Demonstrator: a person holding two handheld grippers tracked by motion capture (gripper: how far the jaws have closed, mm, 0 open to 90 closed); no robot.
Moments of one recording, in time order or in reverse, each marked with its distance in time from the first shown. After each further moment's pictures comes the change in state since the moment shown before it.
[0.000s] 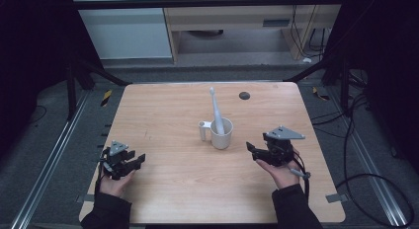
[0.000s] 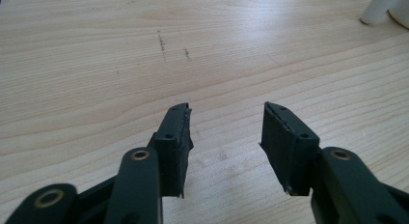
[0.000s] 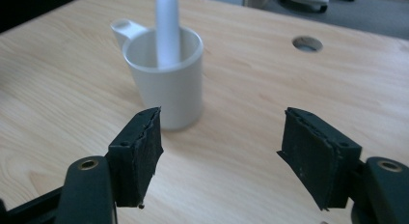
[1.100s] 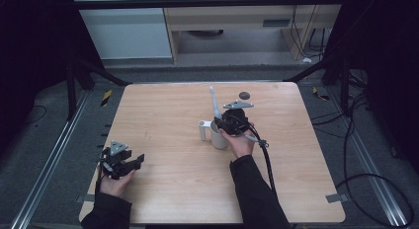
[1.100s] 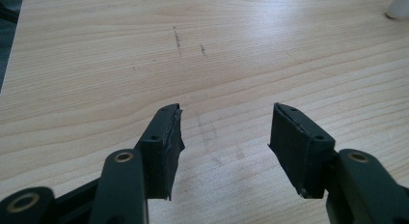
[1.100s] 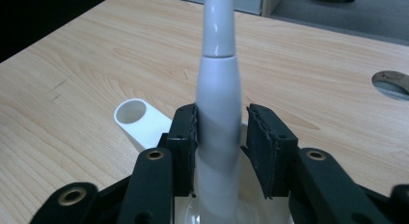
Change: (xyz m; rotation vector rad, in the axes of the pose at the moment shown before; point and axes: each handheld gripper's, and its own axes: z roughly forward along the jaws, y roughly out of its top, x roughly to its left) left arm 0.003 -0.002 0.002 0.009 0.054 0.005; right arm 0.040 0.066 0.127 0.043 0.043 0.041
